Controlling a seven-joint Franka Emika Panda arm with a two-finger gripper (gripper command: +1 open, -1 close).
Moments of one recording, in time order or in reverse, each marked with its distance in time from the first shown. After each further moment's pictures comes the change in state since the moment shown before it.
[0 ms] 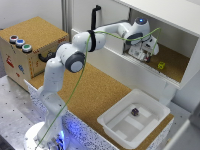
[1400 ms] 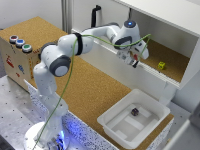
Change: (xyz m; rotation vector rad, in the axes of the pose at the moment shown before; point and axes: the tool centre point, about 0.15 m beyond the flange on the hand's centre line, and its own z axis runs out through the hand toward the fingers) arm -0.010 0.017 0.026 0.026 0.058 0.036
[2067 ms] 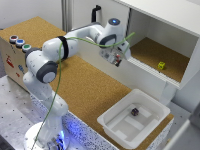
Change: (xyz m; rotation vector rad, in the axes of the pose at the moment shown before) arm -0.100 -0.038 -0.056 0.102 0.002 0.023
